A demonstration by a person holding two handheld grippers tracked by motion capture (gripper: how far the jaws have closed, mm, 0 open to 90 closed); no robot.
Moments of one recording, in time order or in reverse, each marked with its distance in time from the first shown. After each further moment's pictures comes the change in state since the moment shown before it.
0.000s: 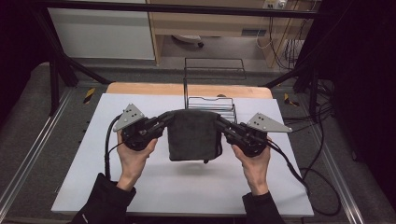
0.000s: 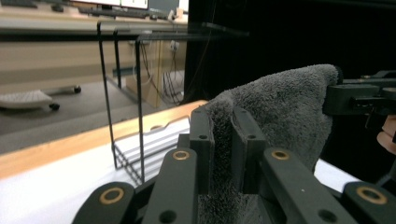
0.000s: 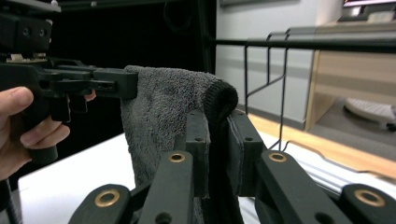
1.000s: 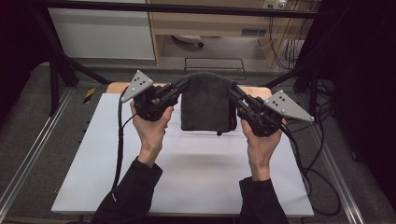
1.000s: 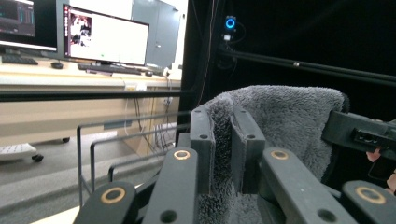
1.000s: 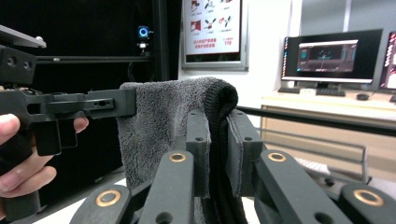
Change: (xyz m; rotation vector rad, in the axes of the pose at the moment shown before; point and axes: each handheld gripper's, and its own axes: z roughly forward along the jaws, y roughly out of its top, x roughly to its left) left arm -0.012 0.069 0.037 -0.209 -0.022 -0.023; right arm -0.003 0.063 -0.010 -0.230 -0.171 -0.093
